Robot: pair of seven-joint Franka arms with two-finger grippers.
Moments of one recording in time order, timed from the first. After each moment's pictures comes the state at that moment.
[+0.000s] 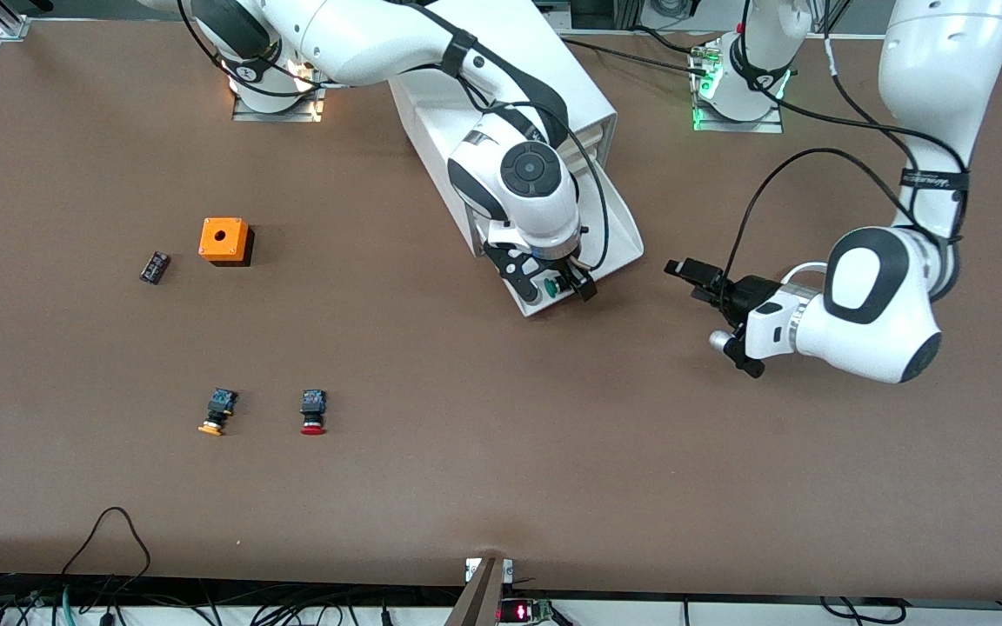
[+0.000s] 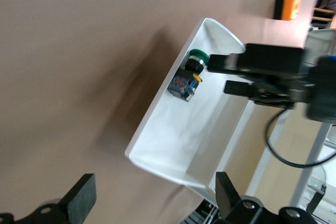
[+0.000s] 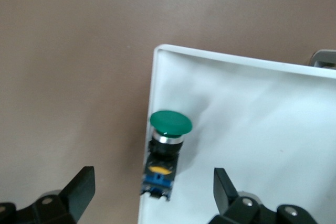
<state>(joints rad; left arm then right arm) -0.05 0.55 -0.06 -1.53 -0.62 1.49 0.42 0.73 0.93 0.23 -1.04 -0.05 2.09 1.81</state>
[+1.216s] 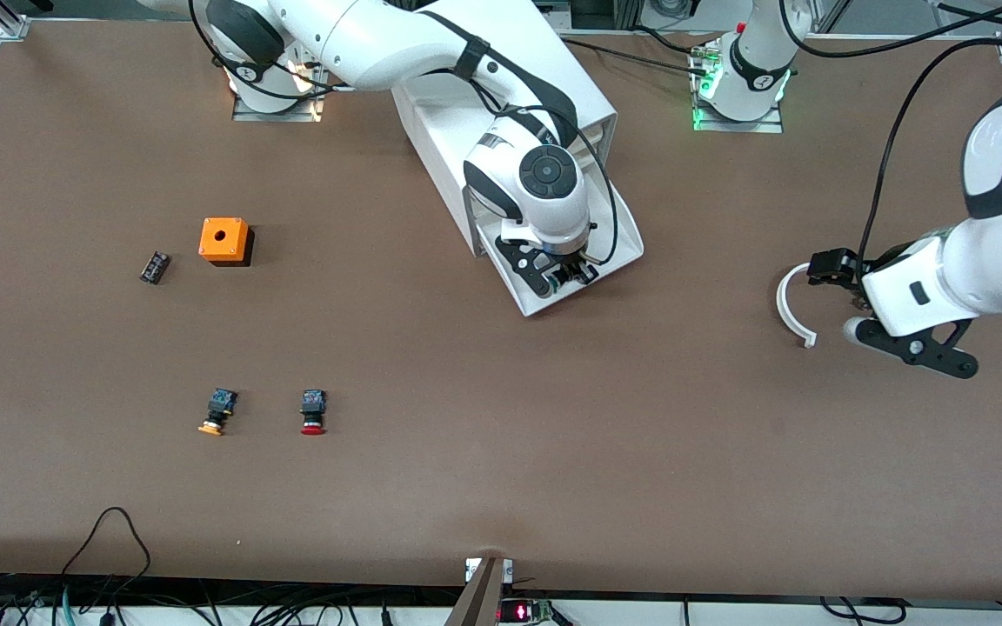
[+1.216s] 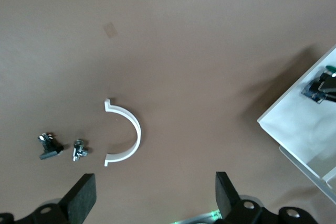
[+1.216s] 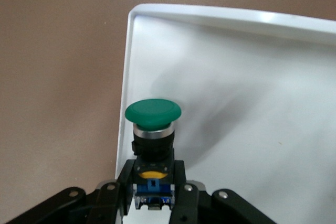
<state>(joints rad) -0.06 0.47 -0.07 -1.08 0.01 1.31 0.20 0.76 0.96 0.23 -1.03 -0.05 2.09 1.82</state>
